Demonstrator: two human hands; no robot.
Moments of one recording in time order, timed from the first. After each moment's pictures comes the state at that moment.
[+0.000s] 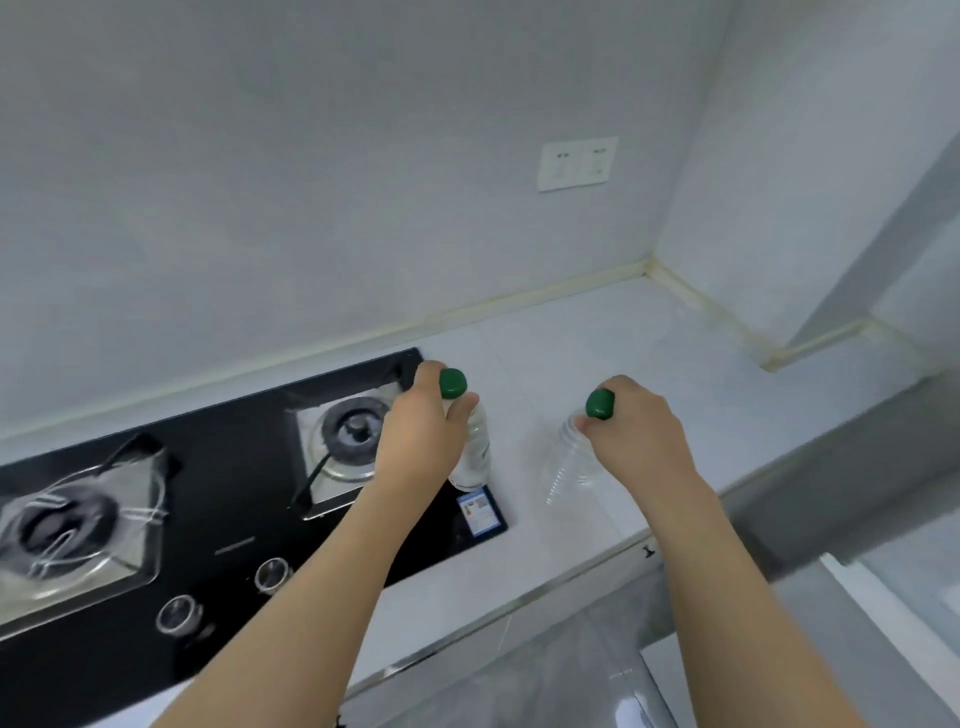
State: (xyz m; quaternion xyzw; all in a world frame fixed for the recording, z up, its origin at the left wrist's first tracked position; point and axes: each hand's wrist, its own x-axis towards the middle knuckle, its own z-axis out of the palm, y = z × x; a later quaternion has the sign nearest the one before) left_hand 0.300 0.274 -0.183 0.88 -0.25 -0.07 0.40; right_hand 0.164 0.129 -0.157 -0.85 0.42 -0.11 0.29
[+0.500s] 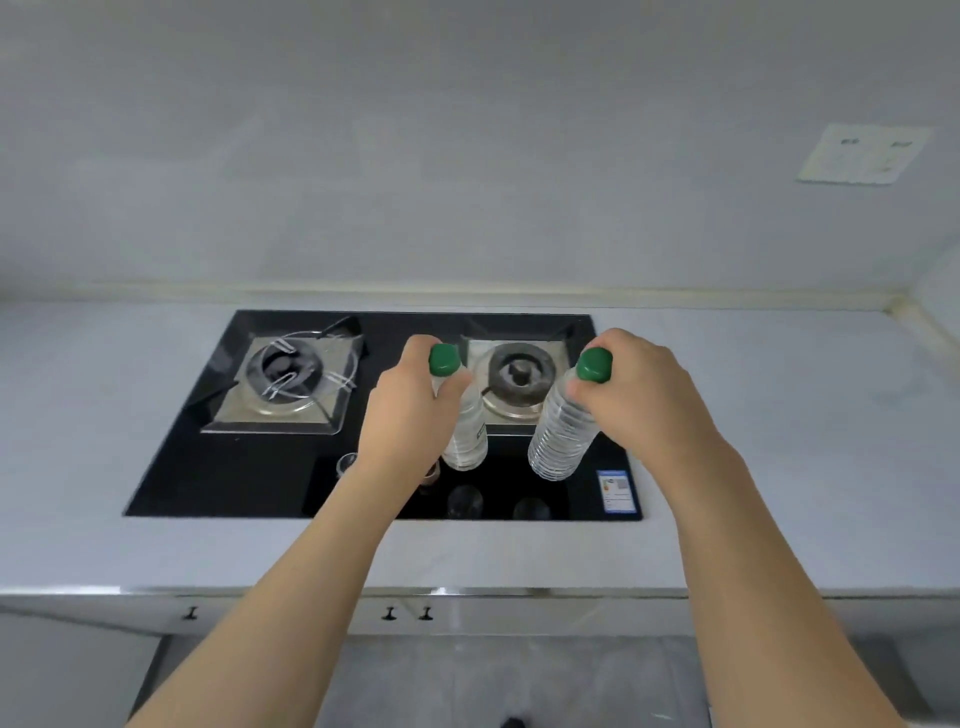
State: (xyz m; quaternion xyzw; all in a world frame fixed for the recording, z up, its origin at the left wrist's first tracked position) left_hand 0.315 0.454 -0.189 0.91 -0.08 0.03 0.41; right_hand 0.253 0.266 -0.137 -0.94 0.18 -0.06 0.29
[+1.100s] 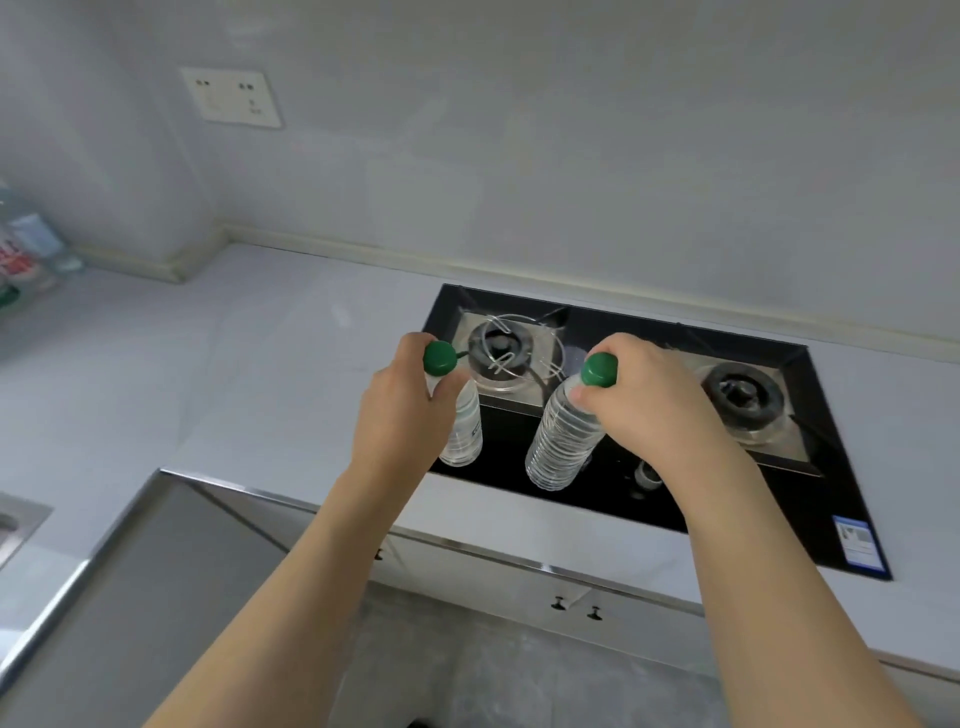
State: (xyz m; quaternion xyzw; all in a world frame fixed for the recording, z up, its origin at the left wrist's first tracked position) left_hand 0.322 0.754 -0.184 0.91 0.04 0.09 0.41; right_hand 0.312 0.554 -0.138 -0.96 0.05 0.01 0.28
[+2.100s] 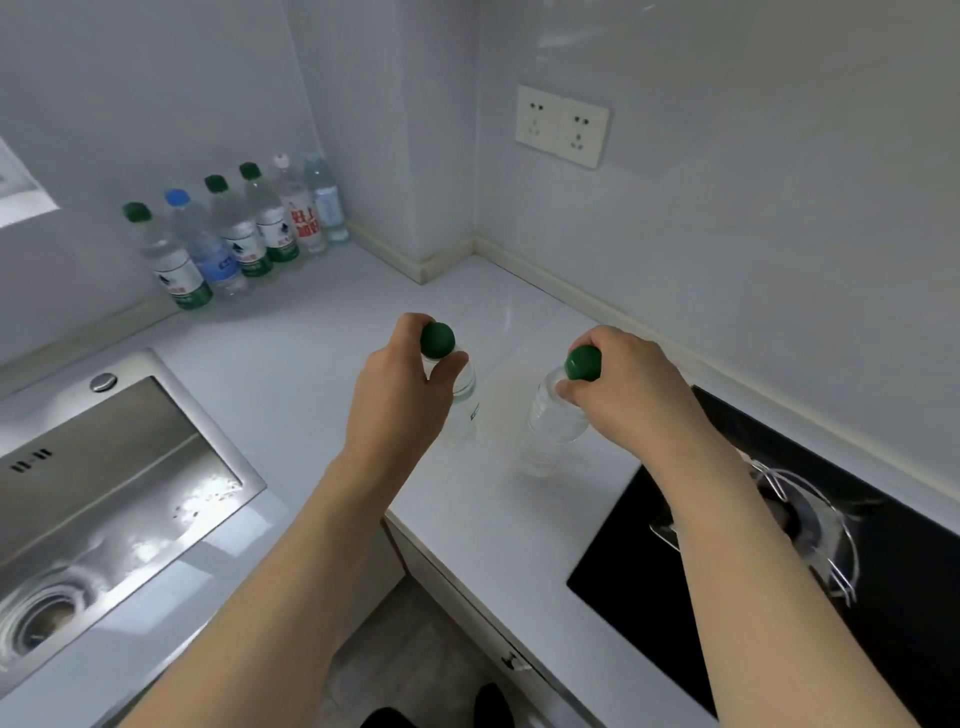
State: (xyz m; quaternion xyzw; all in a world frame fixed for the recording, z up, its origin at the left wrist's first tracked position) left_hand 0.424 1.042 -0.178 0.87 0.24 0.21 0.38; right_hand 0.507 0.867 -0.143 -0.94 -0.19 0.08 0.26
